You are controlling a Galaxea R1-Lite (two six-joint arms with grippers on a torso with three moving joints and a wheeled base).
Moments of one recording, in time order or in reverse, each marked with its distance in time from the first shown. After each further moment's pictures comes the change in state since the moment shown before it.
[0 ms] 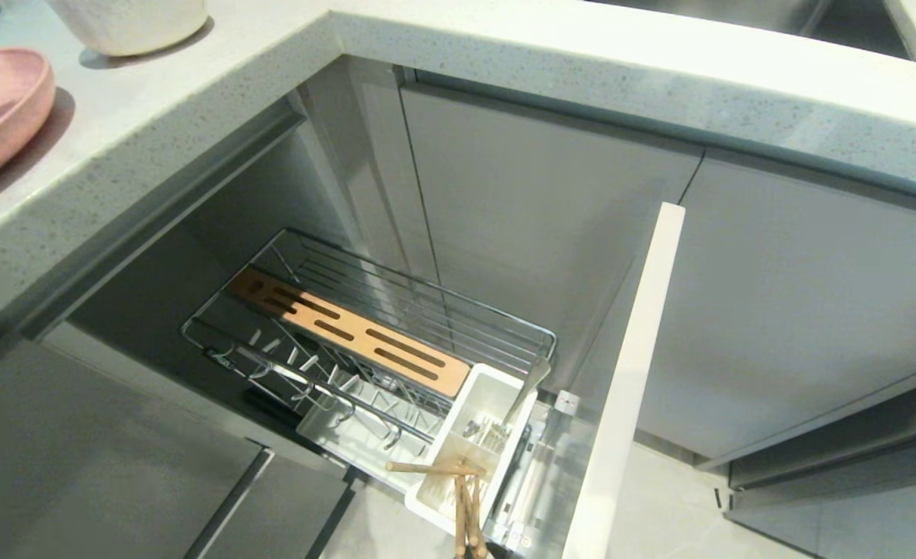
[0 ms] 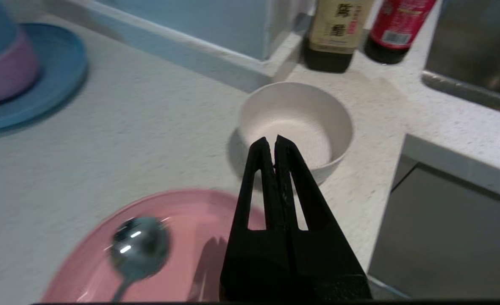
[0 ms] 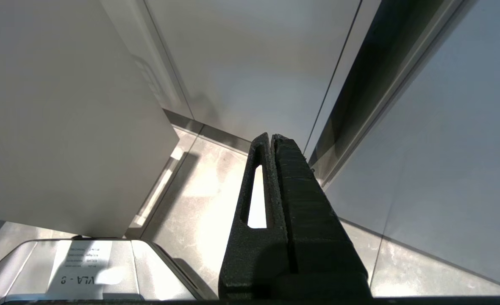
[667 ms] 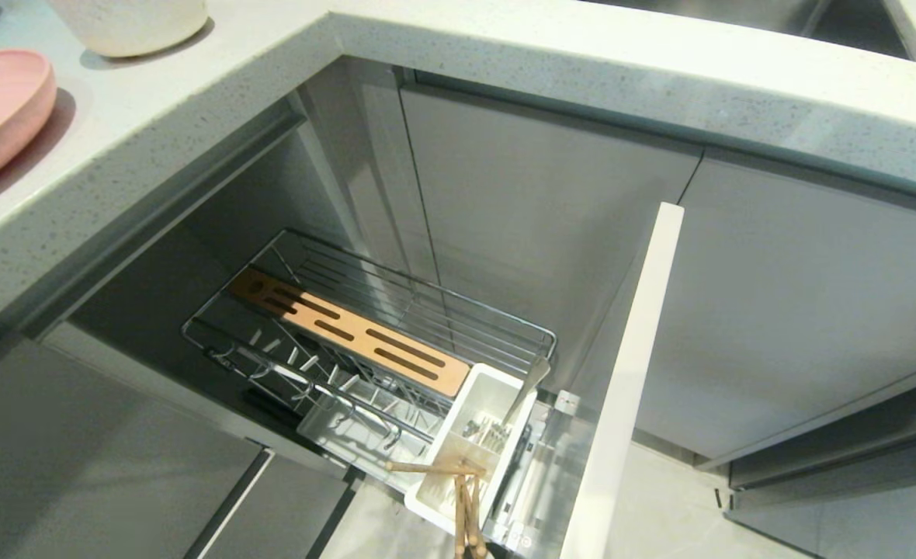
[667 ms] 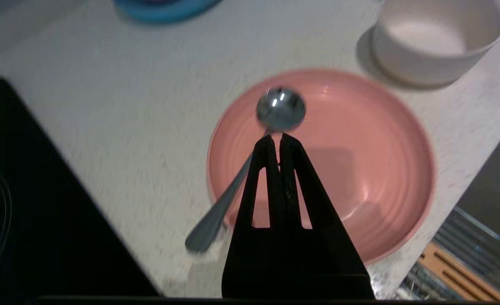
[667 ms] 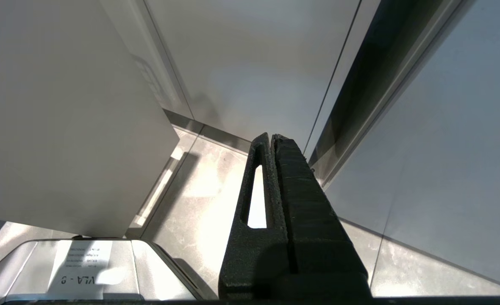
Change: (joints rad) left arm 0.779 -0.210 0.064 0.343 -0.471 -0.029; right arm 0.000 0.000 0.000 0.000 0.000 0.000
